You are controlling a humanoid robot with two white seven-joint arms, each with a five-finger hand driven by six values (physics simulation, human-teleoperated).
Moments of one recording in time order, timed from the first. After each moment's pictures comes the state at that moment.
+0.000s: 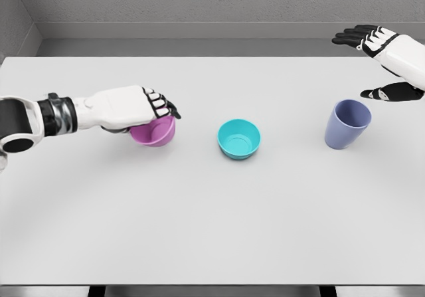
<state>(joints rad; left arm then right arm) -0.67 0.72 -0.68 -1.55 -0.72 -0.61 -0.40 -0.47 -1.03 0.46 -1.54 0.18 -0.61 0.07</state>
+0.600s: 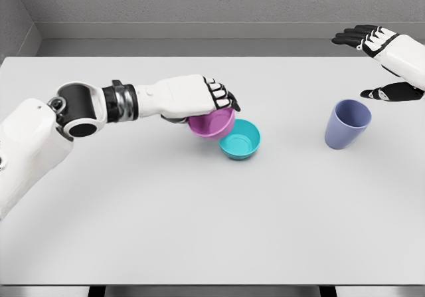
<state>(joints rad) -0.77 0.46 -0.74 -1.47 -0.74 -0.61 -0.41 -0.47 -1.03 0.46 -1.54 0.18 -0.61 0.07</state>
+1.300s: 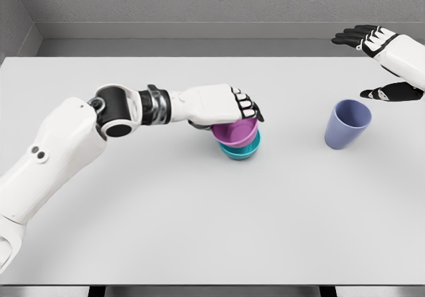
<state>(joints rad) -0.82 0.34 -0.81 -1.36 -0.79 -0.61 -0.41 -0.47 -1.03 0.46 -1.54 0.18 -0.61 0.07</state>
